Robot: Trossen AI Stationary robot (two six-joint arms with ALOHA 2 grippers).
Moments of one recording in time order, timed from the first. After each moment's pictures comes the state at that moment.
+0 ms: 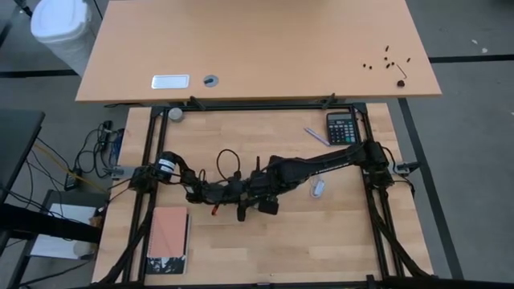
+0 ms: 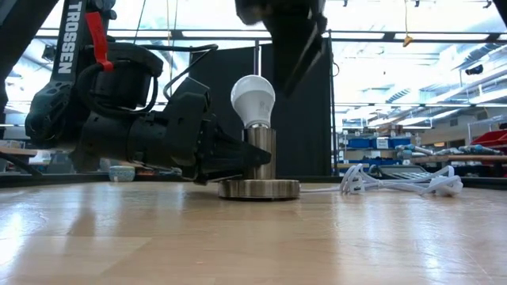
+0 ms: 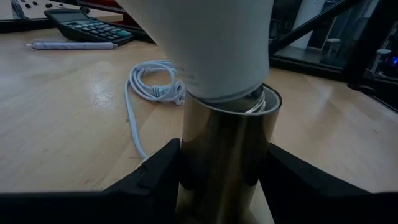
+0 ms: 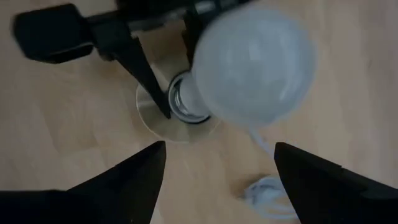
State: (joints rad) left arm -0.21 2.20 0.57 1.51 -0.32 -0.24; right arm 0.20 2.05 1.90 -1.23 0.23 0.42
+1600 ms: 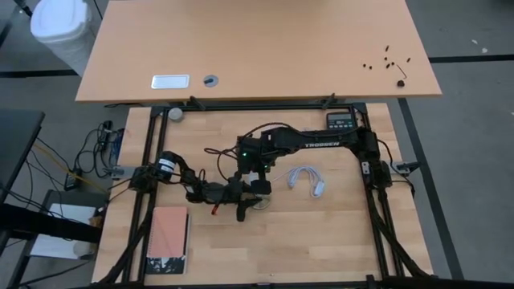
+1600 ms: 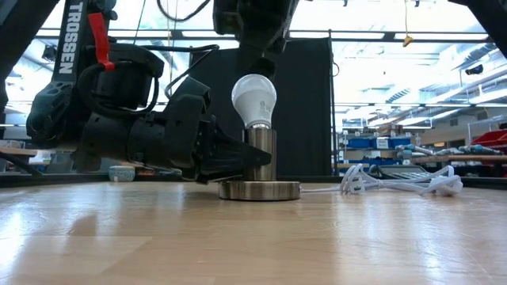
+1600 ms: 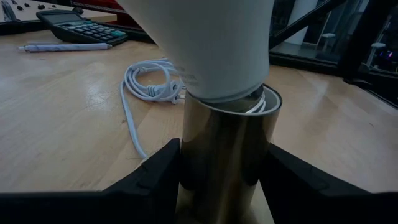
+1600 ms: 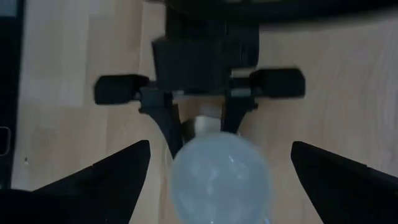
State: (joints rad) left arm -0.21 2.20 0.57 1.51 -0.29 -0.21; right arm -0.04 2.08 1.95 -1.04 -0.24 -0.01
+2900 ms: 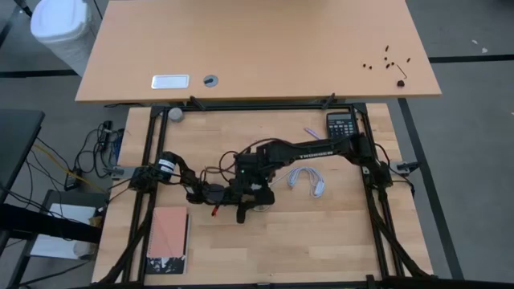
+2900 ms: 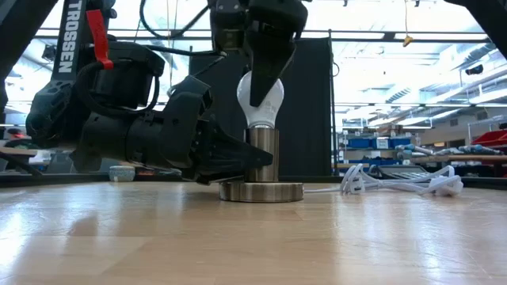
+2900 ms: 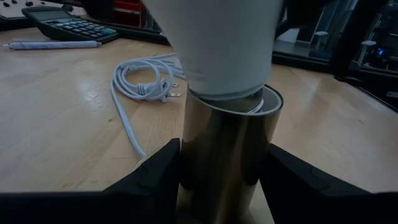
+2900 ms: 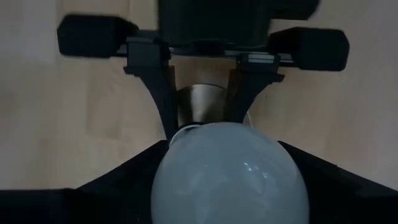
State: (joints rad) left arm -0.21 2.20 0.57 1.50 -0.28 -0.22; right arm 0.04 2.14 1.94 -1.11 -0.16 -0.04
